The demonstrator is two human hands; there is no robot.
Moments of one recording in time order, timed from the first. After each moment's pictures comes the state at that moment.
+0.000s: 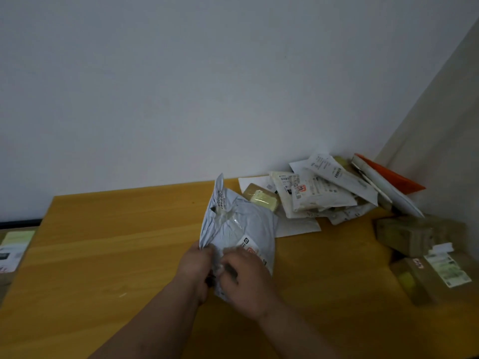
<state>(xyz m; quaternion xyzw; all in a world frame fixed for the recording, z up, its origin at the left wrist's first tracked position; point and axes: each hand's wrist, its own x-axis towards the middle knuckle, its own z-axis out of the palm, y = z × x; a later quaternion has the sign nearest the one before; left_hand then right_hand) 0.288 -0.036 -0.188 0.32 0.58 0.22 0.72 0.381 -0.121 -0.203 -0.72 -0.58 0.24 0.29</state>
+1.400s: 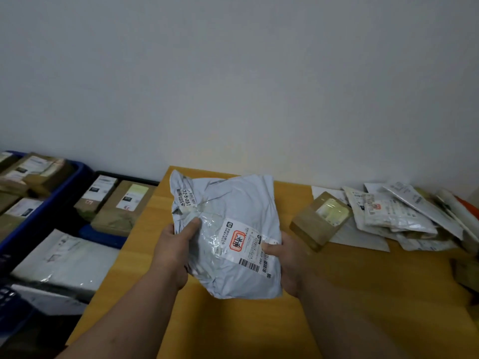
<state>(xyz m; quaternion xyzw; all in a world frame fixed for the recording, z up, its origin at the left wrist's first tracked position) 0.061 -0.068 -0.153 0.25 0.57 0.46 0.63 0.283 -0.114 -0.186 -0.59 -0.25 0.61 0.47</state>
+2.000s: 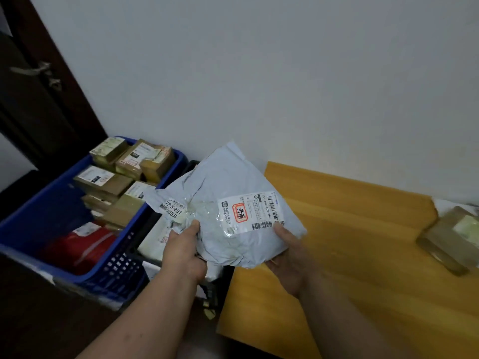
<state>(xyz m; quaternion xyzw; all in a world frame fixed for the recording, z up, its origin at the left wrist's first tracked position) -0.232 -0.018 -0.168 0.02 0.54 0.57 0.62 -0.033 -0.041 -0.189 -0.51 -0.12 0.69 0.49</state>
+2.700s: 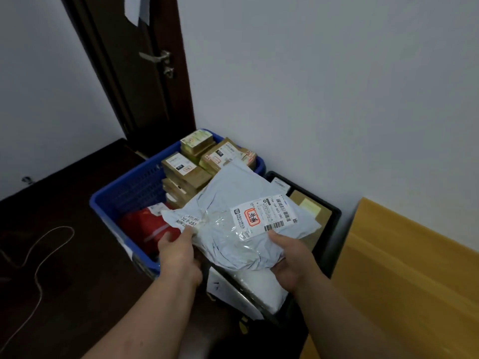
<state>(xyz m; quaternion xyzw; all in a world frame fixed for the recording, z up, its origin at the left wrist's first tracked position) -0.425 0.011 -0.182 -0.11 0.59 0.66 0.45 -0.235 0.063 -0.195 -0.47 -0.15 0.78 0.38</state>
